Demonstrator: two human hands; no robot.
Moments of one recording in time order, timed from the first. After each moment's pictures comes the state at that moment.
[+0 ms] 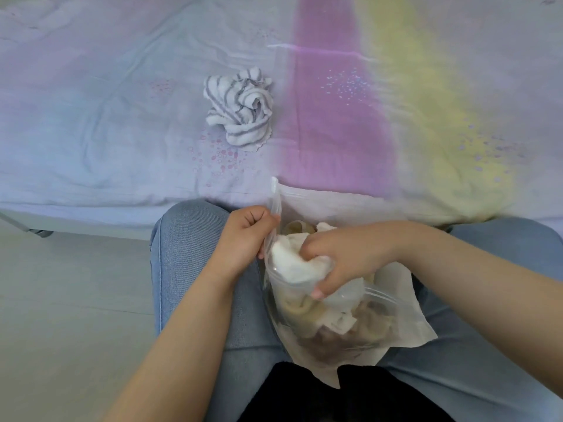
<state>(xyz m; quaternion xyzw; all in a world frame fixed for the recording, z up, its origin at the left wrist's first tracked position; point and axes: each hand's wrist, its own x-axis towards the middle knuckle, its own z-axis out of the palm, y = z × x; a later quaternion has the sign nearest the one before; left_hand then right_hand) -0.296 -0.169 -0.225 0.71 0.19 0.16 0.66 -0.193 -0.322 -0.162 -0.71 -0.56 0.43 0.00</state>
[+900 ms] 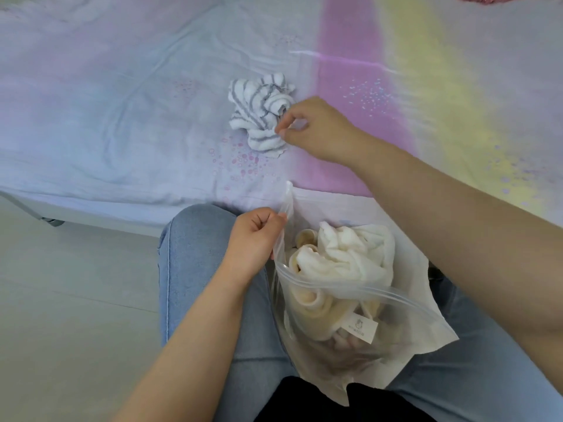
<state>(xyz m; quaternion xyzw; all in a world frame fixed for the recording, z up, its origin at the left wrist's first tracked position) -0.296 -0.157 -0.229 0.70 0.23 0.22 0.64 -0.124 -0.199 -0.125 -0.83 -0.44 0.10 0.32</state>
